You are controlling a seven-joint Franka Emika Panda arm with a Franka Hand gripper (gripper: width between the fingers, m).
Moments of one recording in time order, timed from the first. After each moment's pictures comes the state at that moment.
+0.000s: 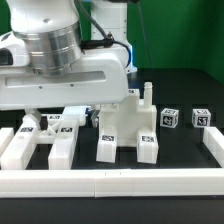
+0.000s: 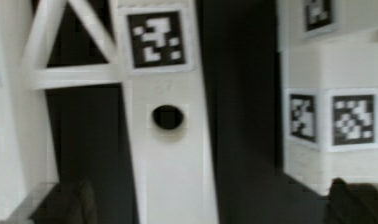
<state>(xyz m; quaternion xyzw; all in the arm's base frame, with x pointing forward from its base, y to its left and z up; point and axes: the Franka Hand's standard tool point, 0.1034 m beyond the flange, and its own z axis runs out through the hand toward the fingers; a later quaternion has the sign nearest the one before) 0.570 -0.108 0.053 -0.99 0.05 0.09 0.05</state>
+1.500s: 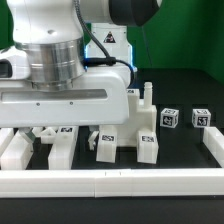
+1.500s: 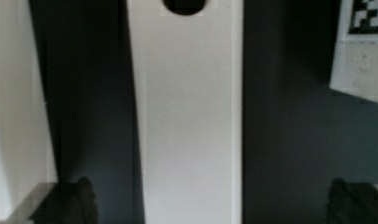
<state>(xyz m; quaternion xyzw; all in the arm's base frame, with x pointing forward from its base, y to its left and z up) 0.606 -0.111 0.031 -1.00 0.03 0.03 0.02</state>
